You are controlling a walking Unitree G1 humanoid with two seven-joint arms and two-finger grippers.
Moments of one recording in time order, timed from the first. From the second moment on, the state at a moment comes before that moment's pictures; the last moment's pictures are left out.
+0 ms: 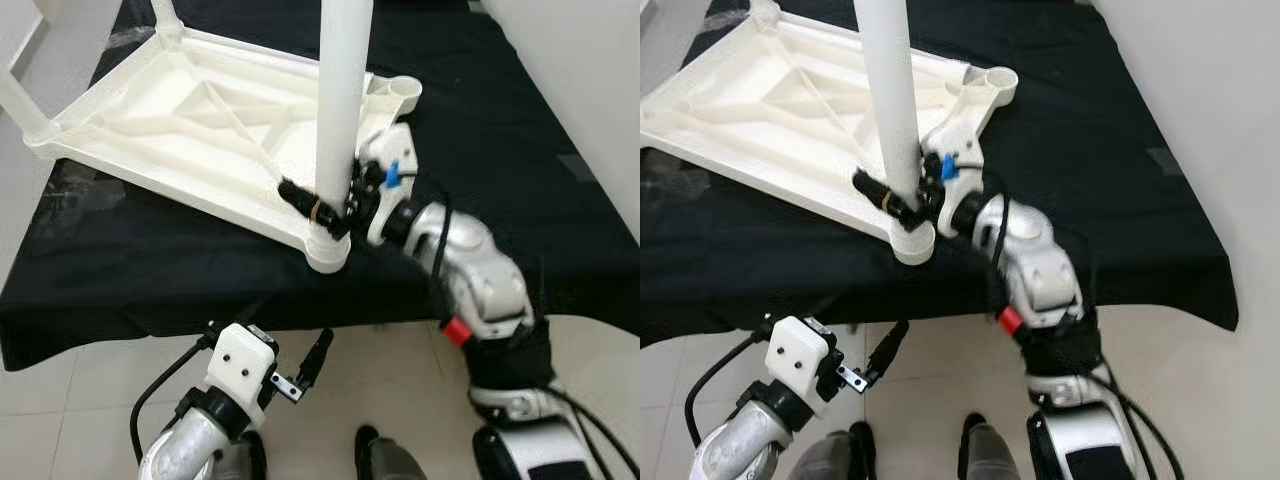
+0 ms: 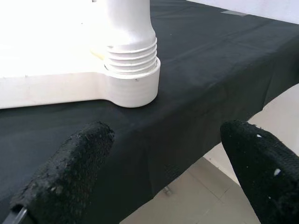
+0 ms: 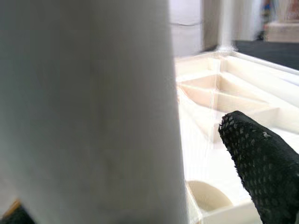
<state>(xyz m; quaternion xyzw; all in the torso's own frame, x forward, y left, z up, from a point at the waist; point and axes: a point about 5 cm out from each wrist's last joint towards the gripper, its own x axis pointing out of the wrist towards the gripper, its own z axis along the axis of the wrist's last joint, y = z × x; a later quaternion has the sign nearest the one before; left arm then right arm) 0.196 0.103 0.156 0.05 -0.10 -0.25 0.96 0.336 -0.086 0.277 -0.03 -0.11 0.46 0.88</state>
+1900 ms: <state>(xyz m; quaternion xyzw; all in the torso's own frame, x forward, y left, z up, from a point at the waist) 0.198 0.101 0.158 0.04 -0.11 -0.25 0.96 0.340 -0.080 0.236 -0.08 -0.07 0.27 0.96</state>
